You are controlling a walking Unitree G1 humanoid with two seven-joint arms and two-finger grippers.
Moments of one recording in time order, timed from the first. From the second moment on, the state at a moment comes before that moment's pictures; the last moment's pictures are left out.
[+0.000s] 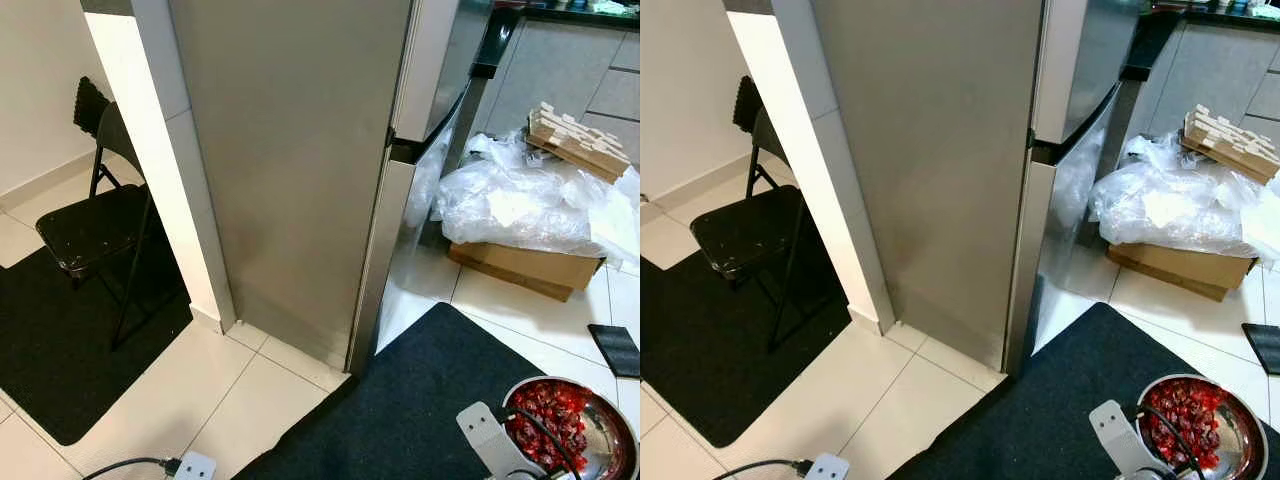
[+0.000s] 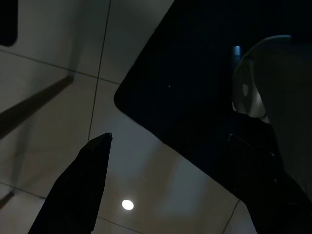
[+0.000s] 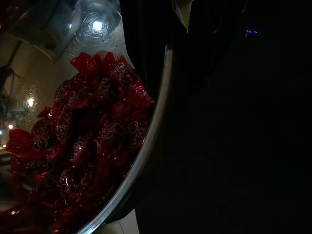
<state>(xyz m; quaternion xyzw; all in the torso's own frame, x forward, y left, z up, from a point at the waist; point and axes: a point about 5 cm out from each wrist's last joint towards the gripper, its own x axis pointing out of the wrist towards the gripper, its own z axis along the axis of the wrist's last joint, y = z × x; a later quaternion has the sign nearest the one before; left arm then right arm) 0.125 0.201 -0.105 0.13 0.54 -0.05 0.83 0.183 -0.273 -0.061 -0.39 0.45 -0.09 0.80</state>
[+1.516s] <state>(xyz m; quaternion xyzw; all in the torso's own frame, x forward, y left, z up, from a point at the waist) 0.127 0.202 -0.104 0.12 0.53 -0.03 0.84 0.179 -0.272 -0.065 -0.39 0.46 -0.05 0.80</state>
